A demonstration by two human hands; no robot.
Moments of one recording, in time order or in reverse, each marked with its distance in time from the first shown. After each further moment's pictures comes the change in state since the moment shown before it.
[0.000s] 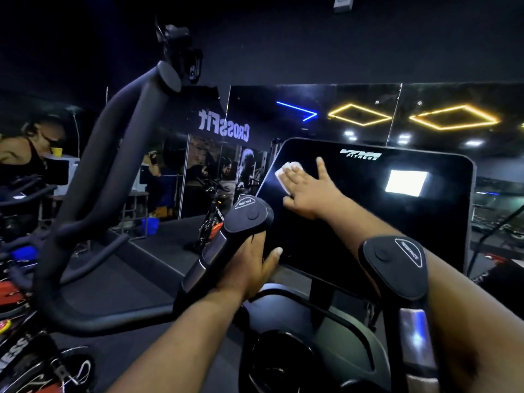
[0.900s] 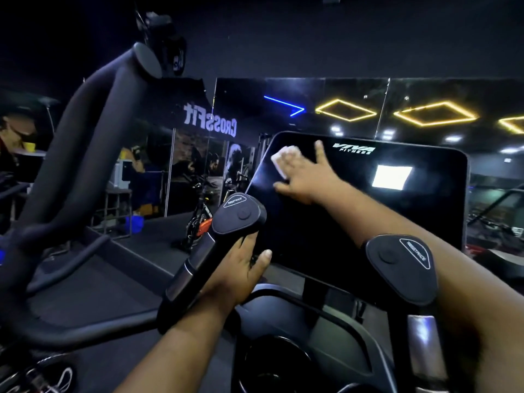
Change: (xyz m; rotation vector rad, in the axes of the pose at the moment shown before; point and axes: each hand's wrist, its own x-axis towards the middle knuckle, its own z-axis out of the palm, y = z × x) left_hand 0.006 -0.037 0.036 0.014 0.160 0.148; right_hand 0.015 0.018 -0.007 -0.008 0.008 0.082
